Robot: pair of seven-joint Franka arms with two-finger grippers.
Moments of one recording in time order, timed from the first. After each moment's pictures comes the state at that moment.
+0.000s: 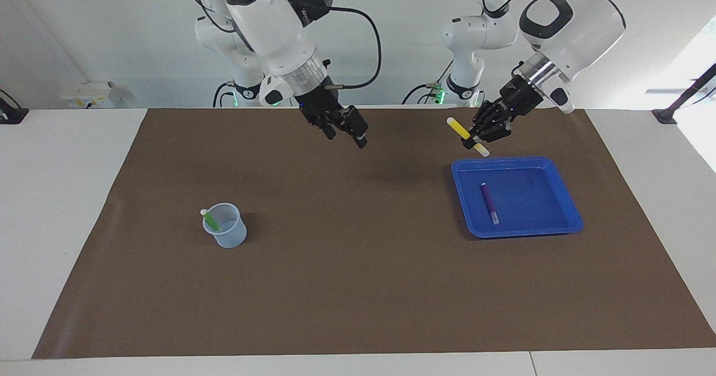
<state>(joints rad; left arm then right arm) 0.02 -0.21 -0.13 -2.09 -0.74 2.03 -0.99 0.07 0.13 0.35 -1.61 0.28 1.97 0.92</state>
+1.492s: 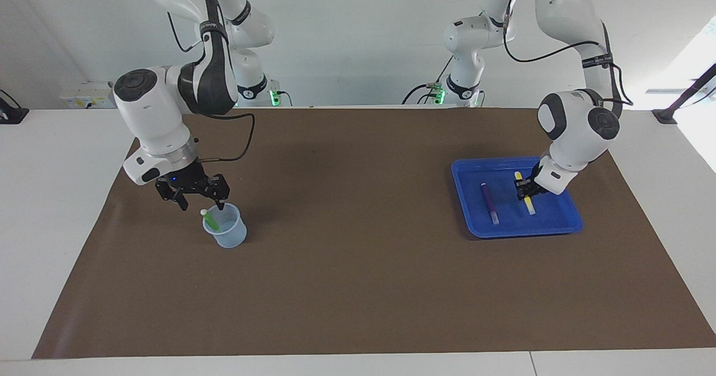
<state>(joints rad) 0.17 0.19 -0.15 -2.10 -0.02 2.21 0.01 0.06 0.16 -0.05 -1.91 0.03 2.22 0.02</state>
